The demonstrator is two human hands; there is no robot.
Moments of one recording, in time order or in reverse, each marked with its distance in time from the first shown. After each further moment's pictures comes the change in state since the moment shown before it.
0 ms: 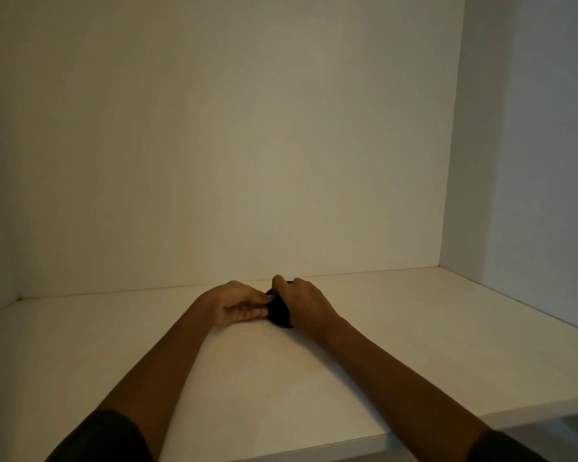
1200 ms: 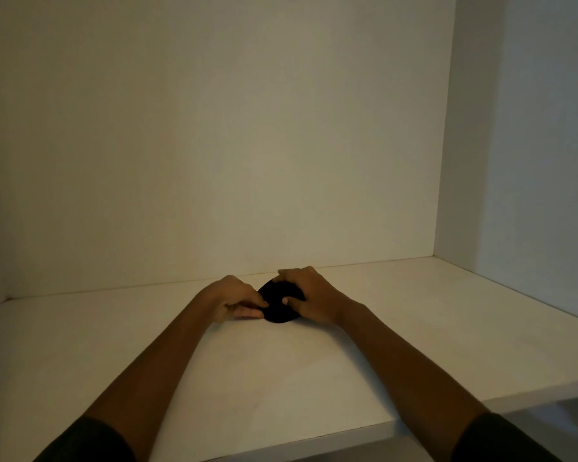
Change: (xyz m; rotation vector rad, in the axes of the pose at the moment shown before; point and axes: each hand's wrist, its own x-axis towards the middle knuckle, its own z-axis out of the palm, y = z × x) left_hand -0.012 0.005 0.018 0.168 0.102 -0.041; right_hand -0.015 0.032 -0.017 0.430 -0.163 0.077
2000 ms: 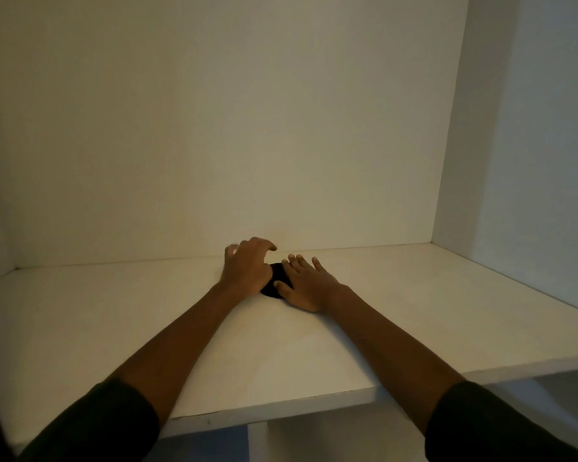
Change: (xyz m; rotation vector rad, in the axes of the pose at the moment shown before) left_hand 0.002 -0.010 0.029 0.920 0.461 0.642; right_hand 0.002 -0.003 0.023 -0.415 -0.248 0.229
